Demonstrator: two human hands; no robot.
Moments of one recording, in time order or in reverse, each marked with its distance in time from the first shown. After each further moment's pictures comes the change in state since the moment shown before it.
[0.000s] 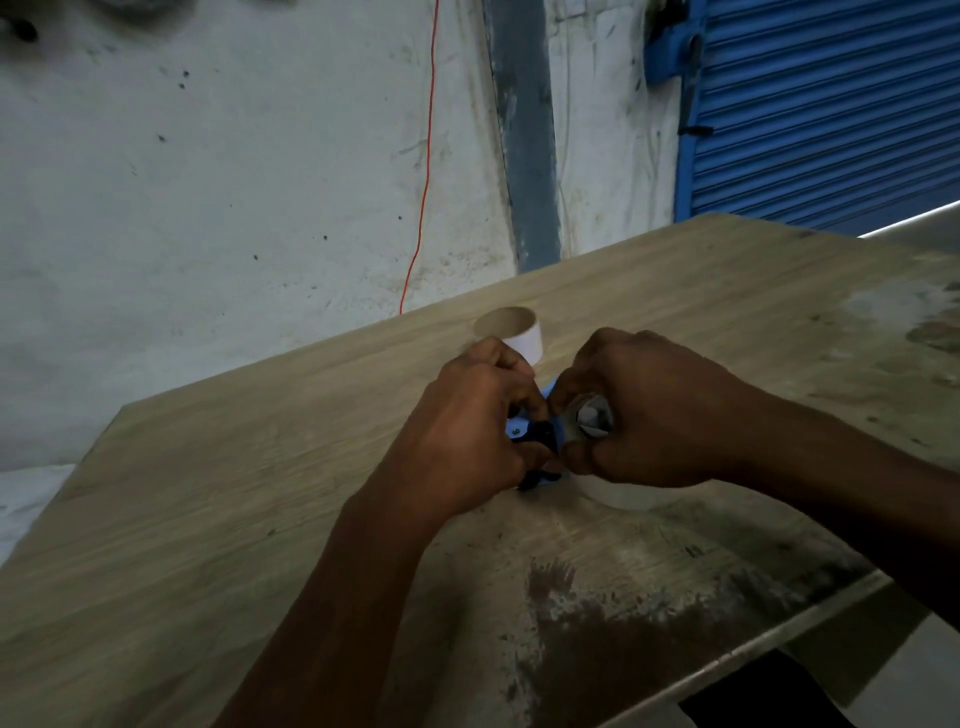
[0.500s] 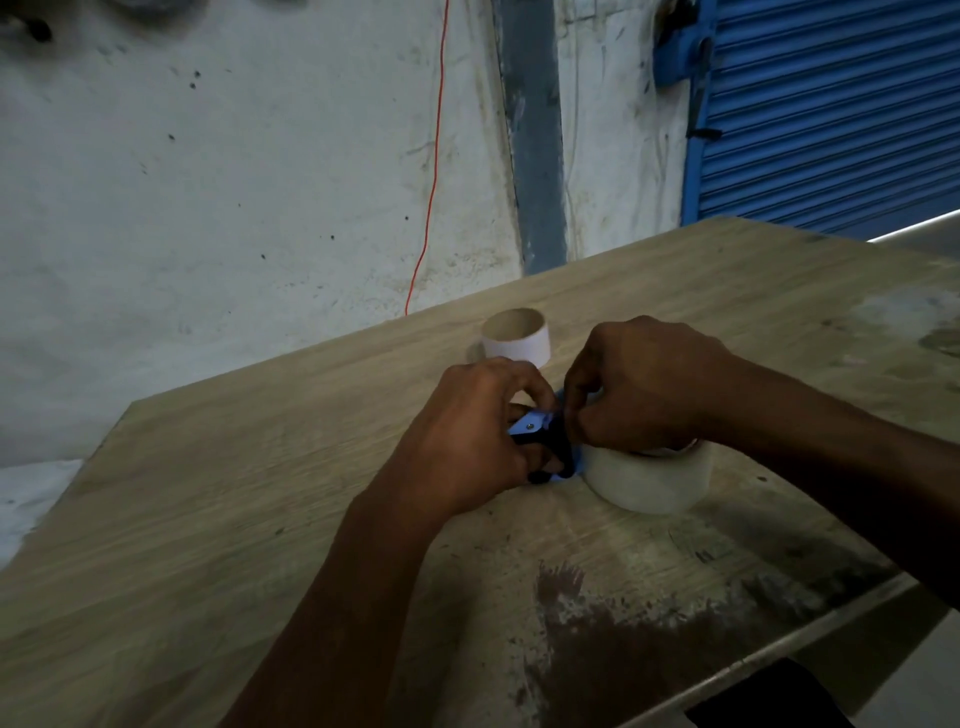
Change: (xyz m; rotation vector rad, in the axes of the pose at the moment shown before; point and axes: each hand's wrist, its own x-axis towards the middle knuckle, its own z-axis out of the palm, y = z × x) left_hand 0.001 -0.009 0.003 -0.122 0.004 -0.060; right_hand 0.023 -0.008 -0.011 -0.035 -0.046 0.166
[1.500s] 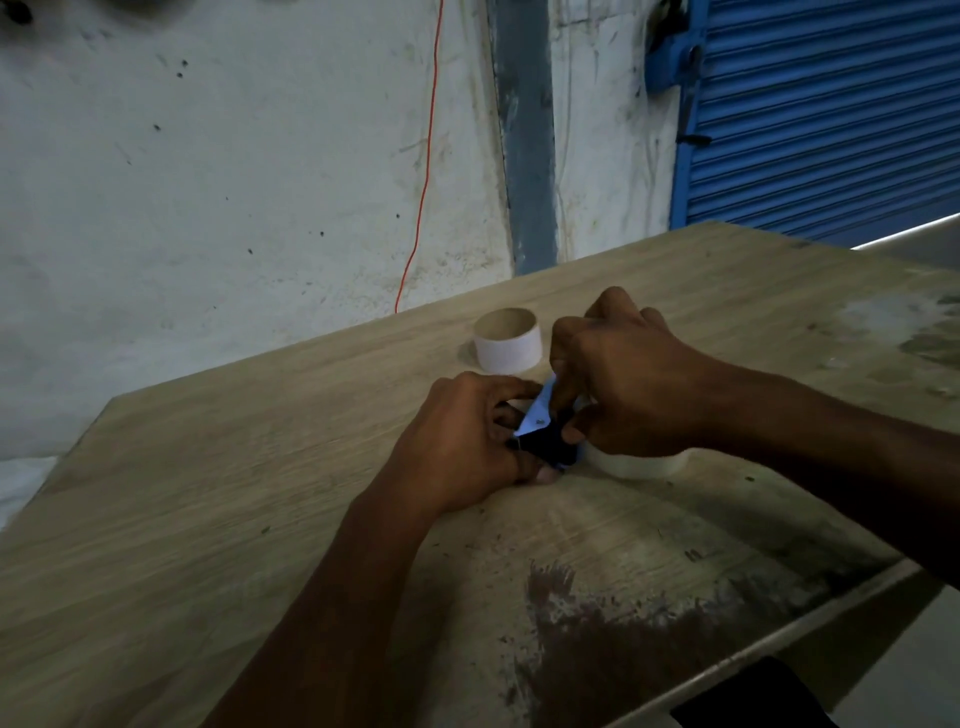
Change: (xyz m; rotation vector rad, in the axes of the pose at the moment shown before) left_hand 0.004 -0.022 0.012 -0.099 -0.049 -0.024; right_hand -0.006 0.000 0.000 -0.229 0.033 -0.215
